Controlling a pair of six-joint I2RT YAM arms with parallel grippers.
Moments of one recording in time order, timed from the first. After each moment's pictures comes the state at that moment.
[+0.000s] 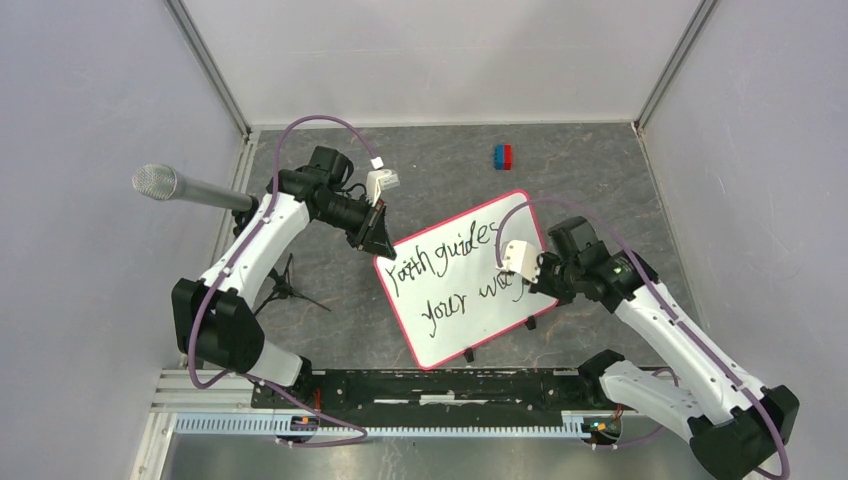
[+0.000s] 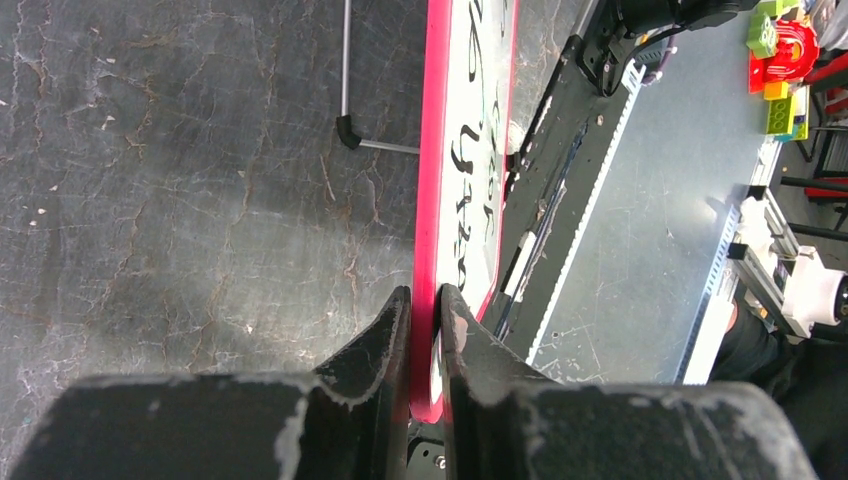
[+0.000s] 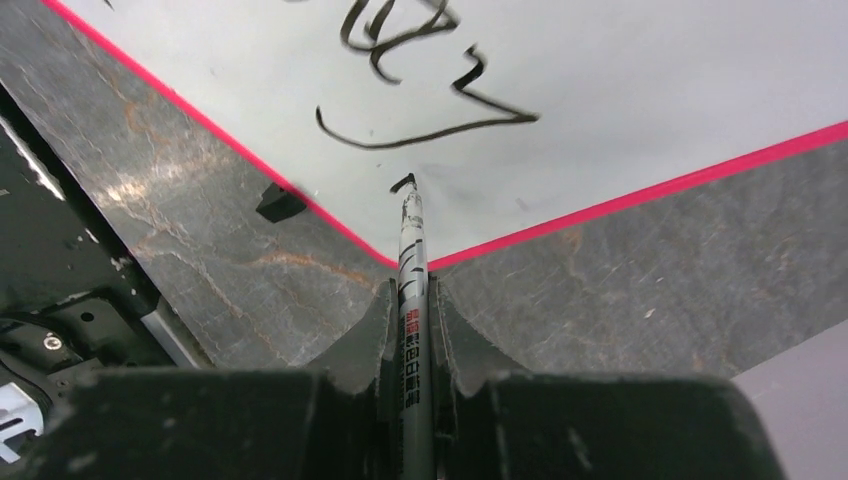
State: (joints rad) left arm -0.31 1.48 1.32 -1.05 0.87 0.35; right arm 0.52 0.94 0.85 -0.97 -0.10 -0.77
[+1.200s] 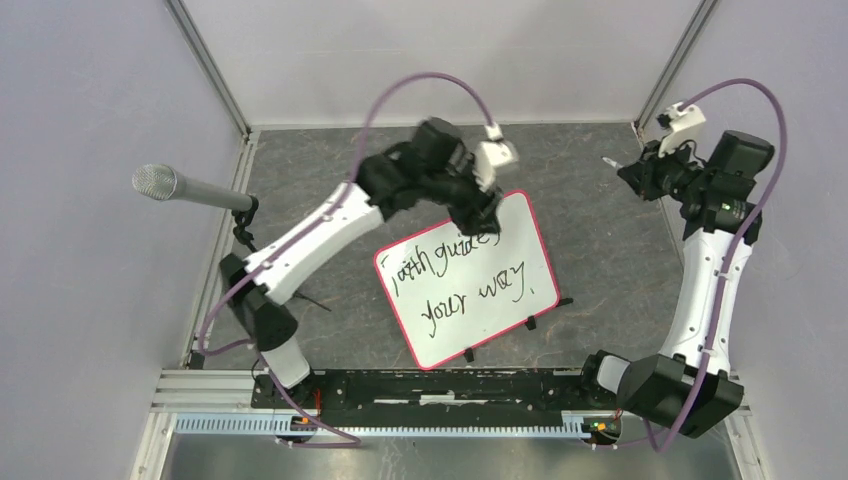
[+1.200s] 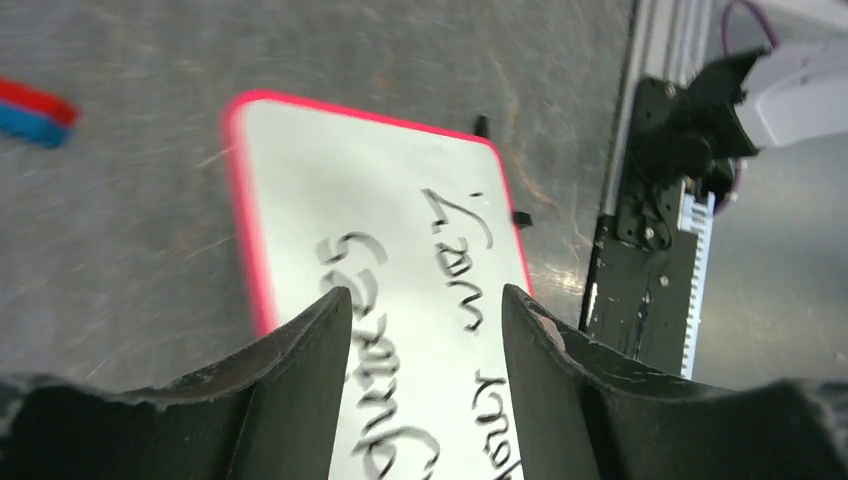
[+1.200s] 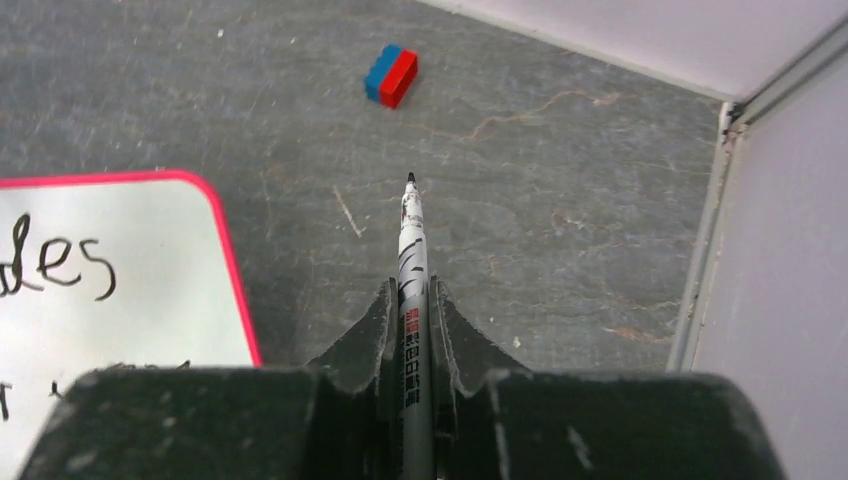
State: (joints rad) left arm -0.78 1.66 1.84 -0.76 0.51 0.17; right arm -0.38 1.18 1.35 -0.69 -0.72 -0.39
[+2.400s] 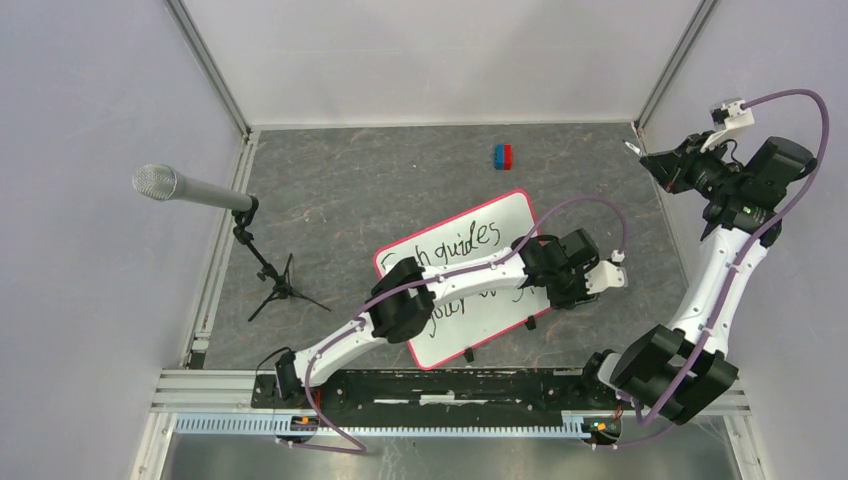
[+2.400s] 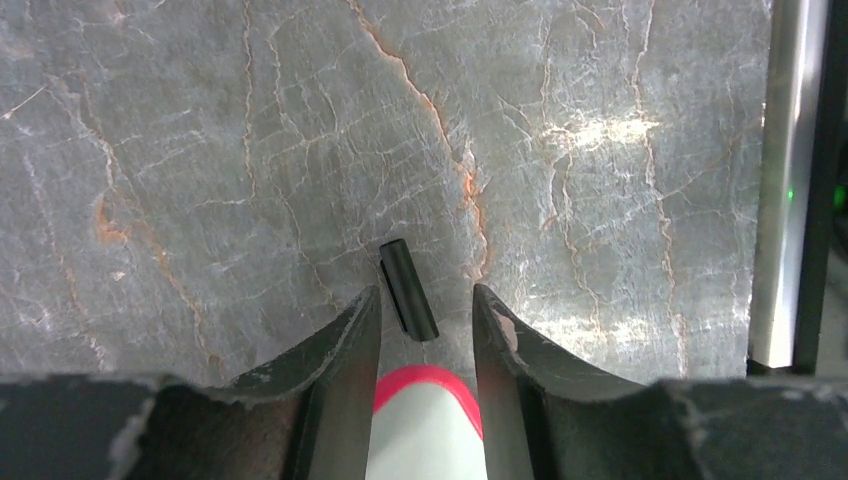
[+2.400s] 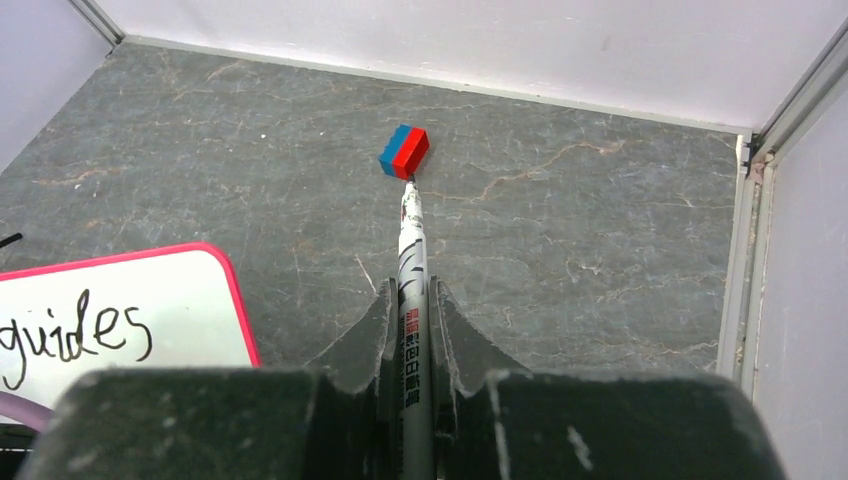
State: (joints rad) left arm -1.21 2.53 2.32 -0.65 0.26 0.33; right arm -0.62 1.24 1.30 -0.42 -1.01 -0.15
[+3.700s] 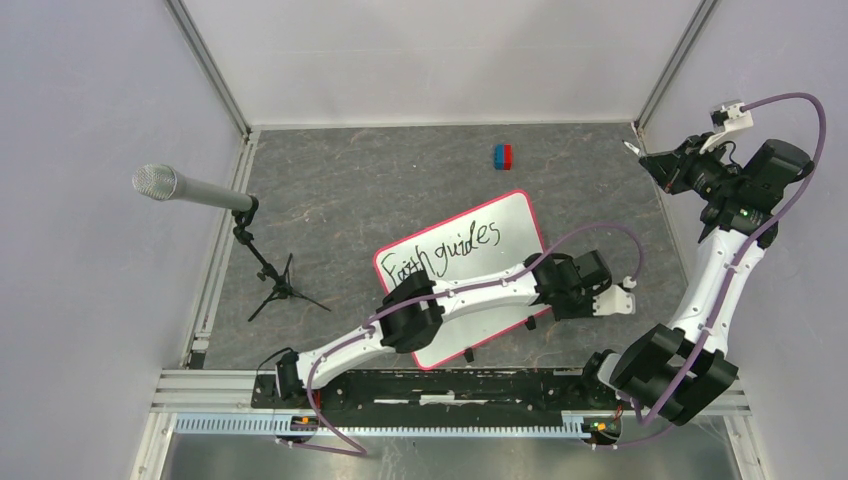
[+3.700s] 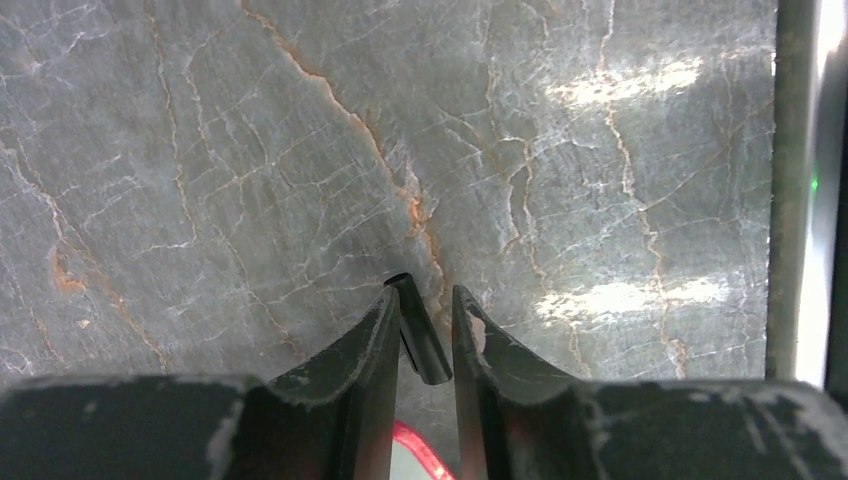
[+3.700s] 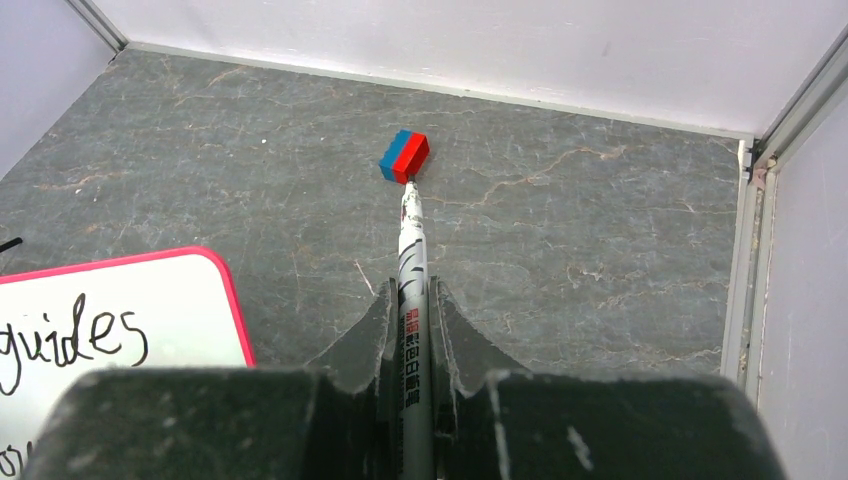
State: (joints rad) left arm -1.27 2.63 2.42 -0.73 0.18 0.42; right arm -0.62 1.24 1.26 -0.35 -1.02 -0.12
